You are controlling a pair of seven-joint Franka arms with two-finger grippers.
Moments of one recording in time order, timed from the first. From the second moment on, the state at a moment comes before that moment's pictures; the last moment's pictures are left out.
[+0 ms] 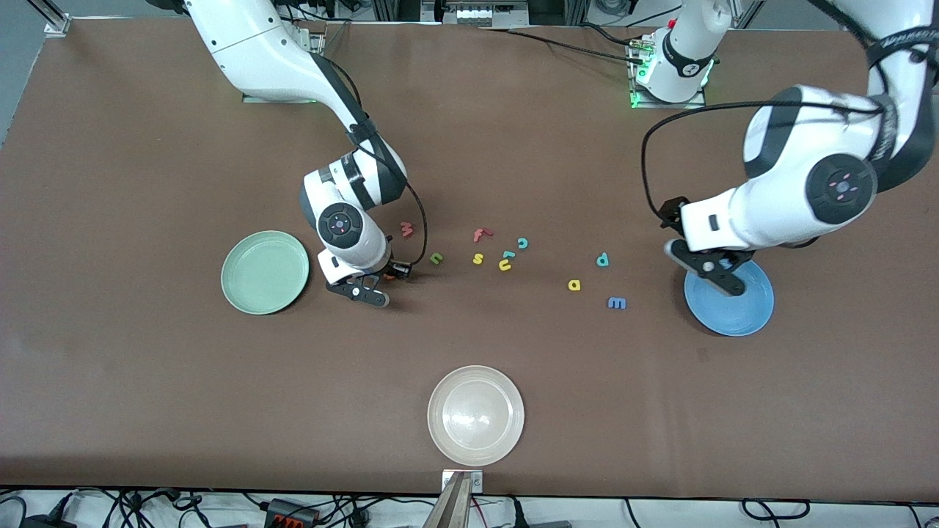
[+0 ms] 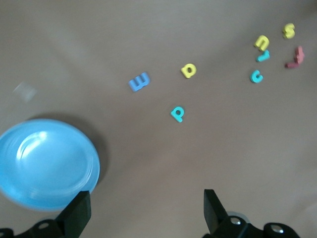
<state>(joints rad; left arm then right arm) -0.14 0.31 -0.10 -1.65 -0.06 1.73 0.45 0.56 0.69 -0.03 -1.72 0.10 2.34 0.78</state>
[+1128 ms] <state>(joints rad) -0.19 0.57 -0.13 -1.83 0.22 2.32 0.95 0.58 0.70 -0.05 -1.71 0.10 2.35 0.80</state>
